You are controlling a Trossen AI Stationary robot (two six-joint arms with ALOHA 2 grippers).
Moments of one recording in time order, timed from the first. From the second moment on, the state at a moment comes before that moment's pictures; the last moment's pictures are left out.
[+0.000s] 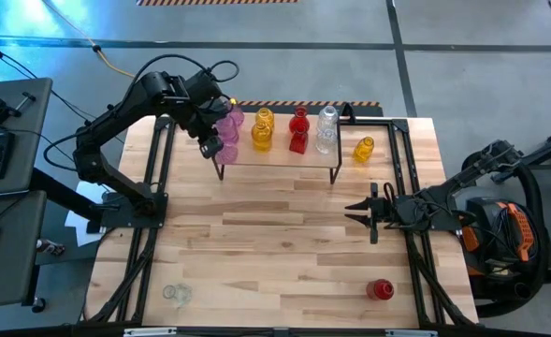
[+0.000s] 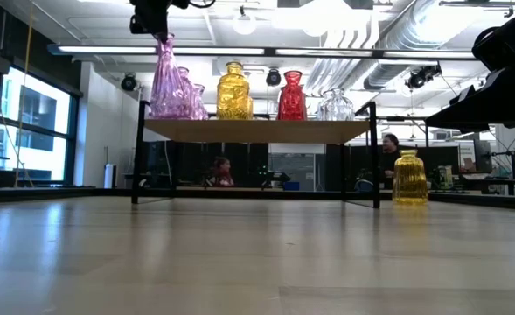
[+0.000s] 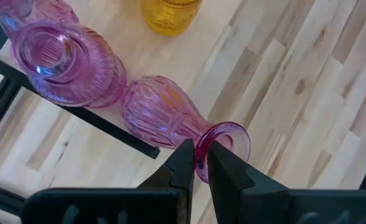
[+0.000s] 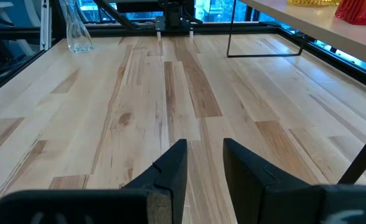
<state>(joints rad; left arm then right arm) 0.51 1.49 1.82 -1.54 0.14 -0.05 0.52 0.51 0.01 0.20 0.59 0.18</state>
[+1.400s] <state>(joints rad) 0.51 1.52 1.82 -1.55 0.15 -0.07 0.52 0.51 0.01 0.20 0.59 0.18</state>
